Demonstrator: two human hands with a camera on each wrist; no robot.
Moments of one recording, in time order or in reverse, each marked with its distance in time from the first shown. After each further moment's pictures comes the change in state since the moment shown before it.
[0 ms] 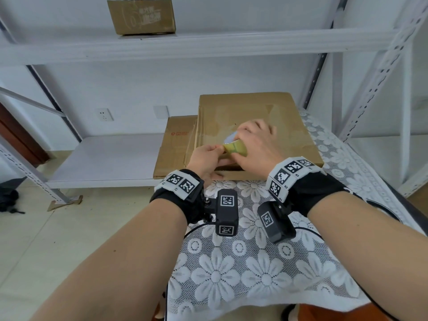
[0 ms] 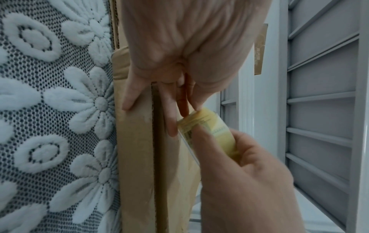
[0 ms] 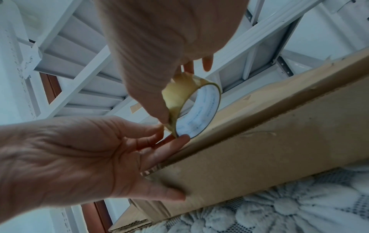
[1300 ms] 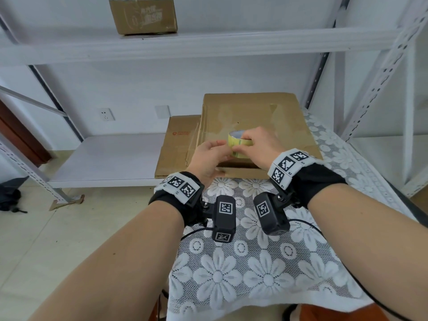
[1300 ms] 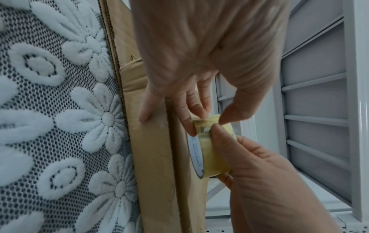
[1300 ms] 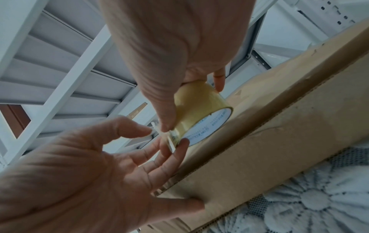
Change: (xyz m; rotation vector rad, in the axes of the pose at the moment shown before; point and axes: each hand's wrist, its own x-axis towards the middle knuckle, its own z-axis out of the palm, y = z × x) left_hand -0.006 0.000 -0.005 -0.065 -0.090 0.089; right_hand 0.012 0.006 0.001 0.345 -0.103 0.200
